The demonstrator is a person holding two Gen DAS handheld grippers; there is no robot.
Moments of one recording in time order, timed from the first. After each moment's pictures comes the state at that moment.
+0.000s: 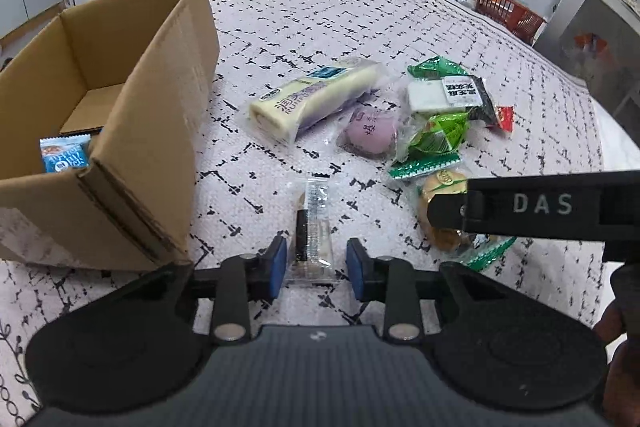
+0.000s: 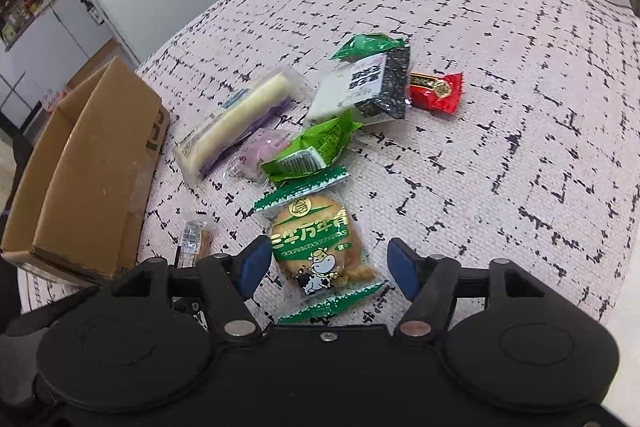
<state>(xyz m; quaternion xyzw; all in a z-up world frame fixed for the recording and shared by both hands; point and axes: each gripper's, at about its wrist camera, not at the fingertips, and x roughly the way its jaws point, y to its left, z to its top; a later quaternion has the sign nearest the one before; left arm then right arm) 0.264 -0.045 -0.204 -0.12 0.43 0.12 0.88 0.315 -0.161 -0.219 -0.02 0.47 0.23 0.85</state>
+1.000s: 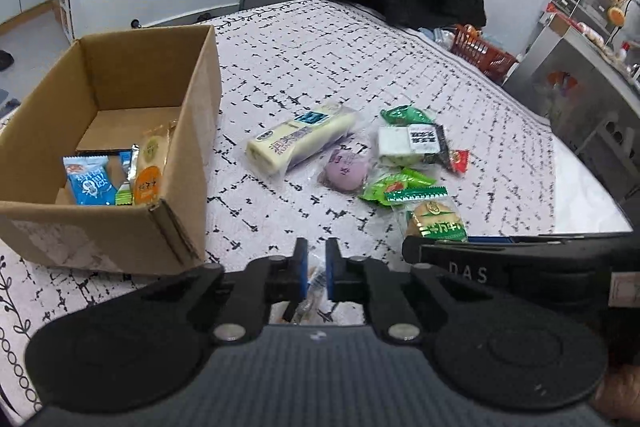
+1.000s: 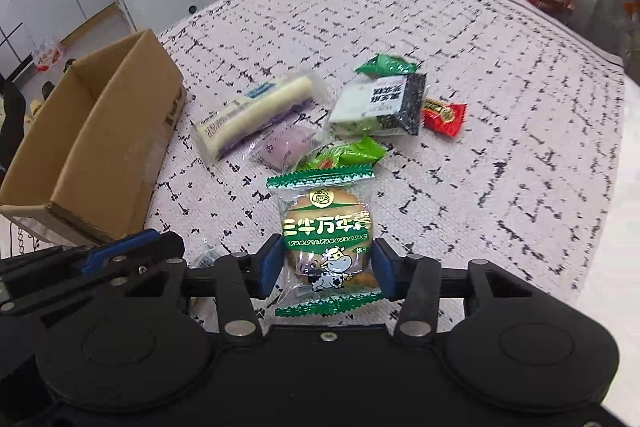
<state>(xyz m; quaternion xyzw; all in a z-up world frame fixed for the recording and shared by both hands) 0.238 -0.033 -0.155 -0.18 0.40 0.09 0.90 0.282 -0.144 -0.191 -0.09 0.45 0.21 0.86</state>
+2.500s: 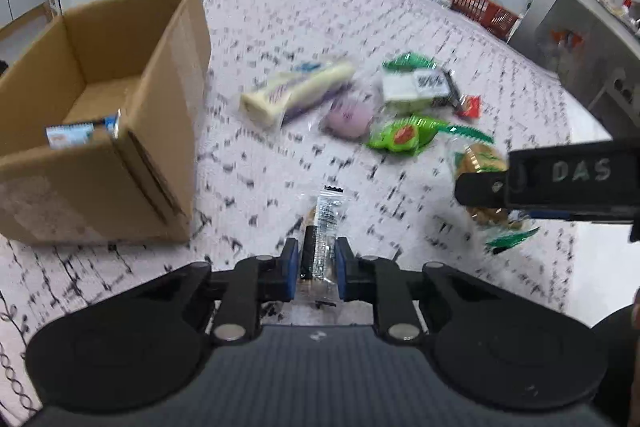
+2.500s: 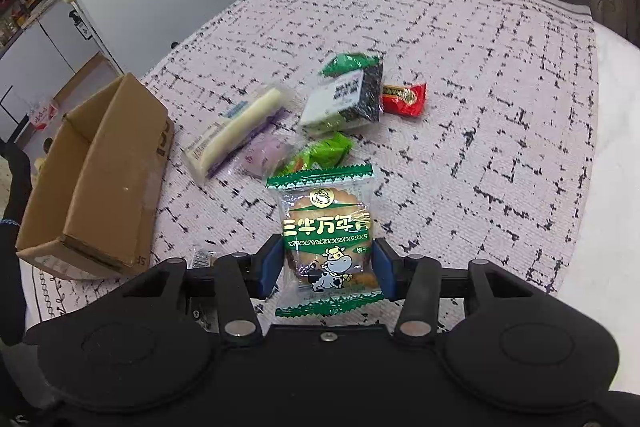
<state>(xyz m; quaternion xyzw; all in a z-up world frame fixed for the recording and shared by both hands) 0.237 -0.048 -0.185 -0.13 0.42 0.09 0.89 0.278 -0.176 -0.186 -0.01 0.45 0.20 0.87</state>
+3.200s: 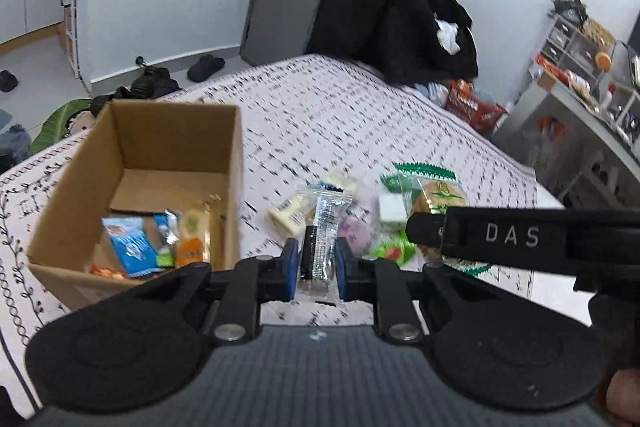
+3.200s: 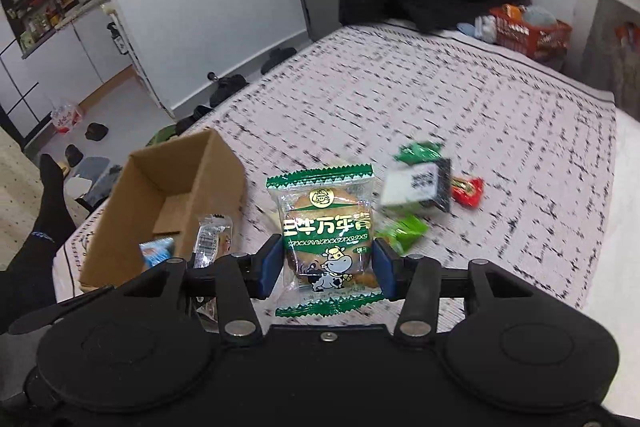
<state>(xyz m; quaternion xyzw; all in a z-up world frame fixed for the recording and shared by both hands) 0.220 -0.001 -0.105 -0.18 0.34 0.10 0.92 0.258 -0.117 -0.114 -0.03 0.39 0.23 0.89</state>
